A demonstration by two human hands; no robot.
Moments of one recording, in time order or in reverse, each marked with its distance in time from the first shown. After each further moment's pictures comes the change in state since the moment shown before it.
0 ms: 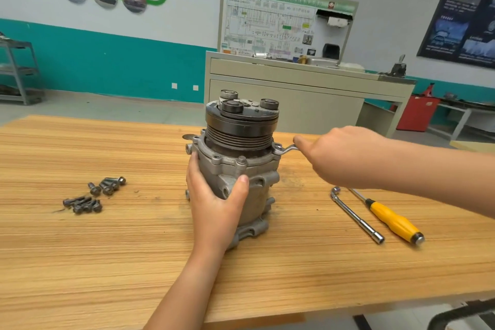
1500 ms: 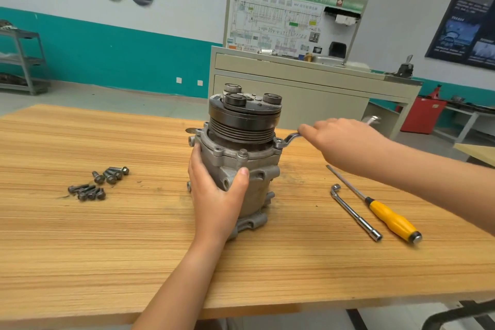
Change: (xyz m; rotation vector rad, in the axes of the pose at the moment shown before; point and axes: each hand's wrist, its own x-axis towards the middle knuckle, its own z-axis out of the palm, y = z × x) left_hand 0.000 -0.002 0.003 0.024 0.020 0.043; right_hand 0.011 0.012 0.026 0.145 0.154 0.014
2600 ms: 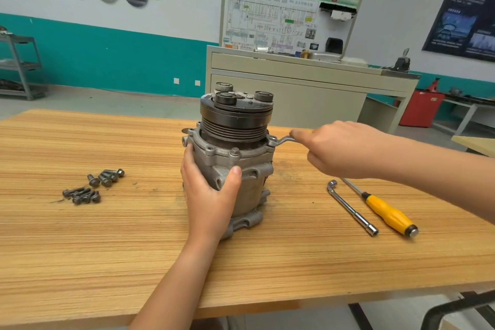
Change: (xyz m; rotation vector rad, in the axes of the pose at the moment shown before) left_hand 0.000 -0.003 -0.001 0.015 0.004 0.002; right_hand -0.012 -0.006 -0.016 0.084 -0.101 0.001
